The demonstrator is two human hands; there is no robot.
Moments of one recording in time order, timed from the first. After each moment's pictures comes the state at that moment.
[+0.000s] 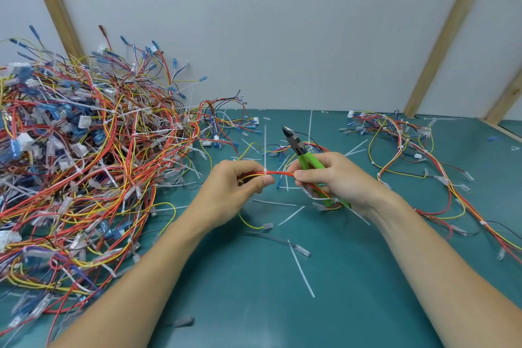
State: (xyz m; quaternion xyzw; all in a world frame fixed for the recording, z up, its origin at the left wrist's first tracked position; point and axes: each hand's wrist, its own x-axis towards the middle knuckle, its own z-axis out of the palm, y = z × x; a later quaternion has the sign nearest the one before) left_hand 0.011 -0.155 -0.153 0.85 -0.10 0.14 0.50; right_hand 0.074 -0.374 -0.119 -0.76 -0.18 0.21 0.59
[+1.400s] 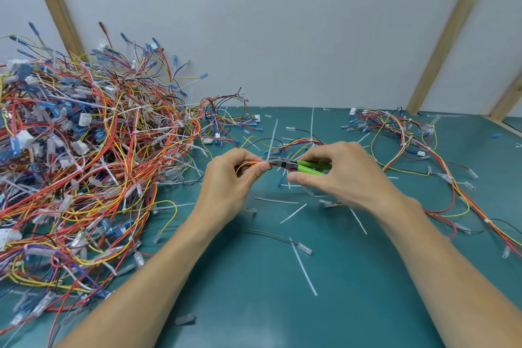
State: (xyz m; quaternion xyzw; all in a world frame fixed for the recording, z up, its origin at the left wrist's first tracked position) left_hand 0.008 -0.166 -0.149 0.83 0.00 0.25 0.50; right_hand 0.070 -0.380 -0.114 -0.92 -0.27 -0.11 0.27
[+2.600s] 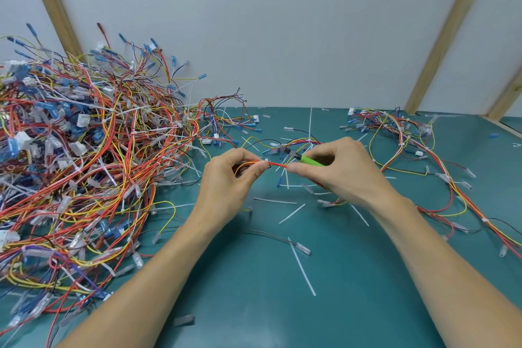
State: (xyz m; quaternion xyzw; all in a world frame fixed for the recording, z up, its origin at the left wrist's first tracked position) left_hand 0.008 -0.168 -0.148 0.83 0.00 0.25 0.51; right_hand 0.071 -0.379 -0.114 -0.89 -0.25 -0.07 0.37
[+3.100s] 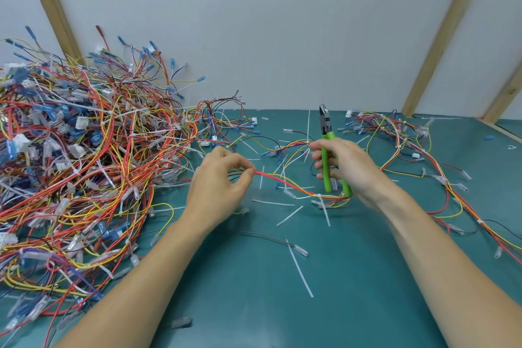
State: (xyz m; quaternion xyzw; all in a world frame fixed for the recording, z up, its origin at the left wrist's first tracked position) left_hand 0.006 -0.157 -0.147 0.90 0.02 0.25 0.37; right_hand 0.086 -0.378 -0.110 -0.76 -0.07 0.09 0.64
